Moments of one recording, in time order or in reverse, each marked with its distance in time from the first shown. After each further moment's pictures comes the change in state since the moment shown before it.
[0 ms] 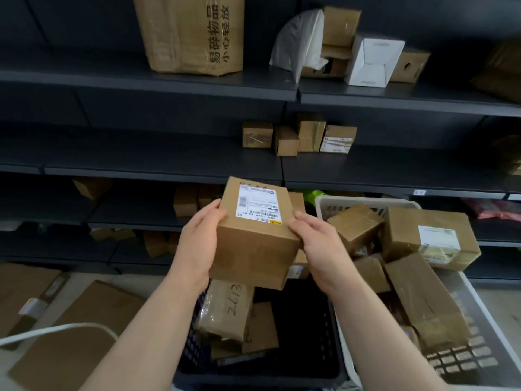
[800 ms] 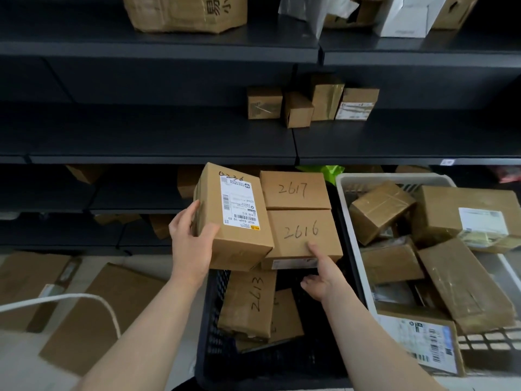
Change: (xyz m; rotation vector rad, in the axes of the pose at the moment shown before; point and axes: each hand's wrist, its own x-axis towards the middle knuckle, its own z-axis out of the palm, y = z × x) left_hand 0.087 -0.061 -0.052 0.248 0.167 0.123; right_hand 0.087 0.125 0.034 0.707 0.302 0.704
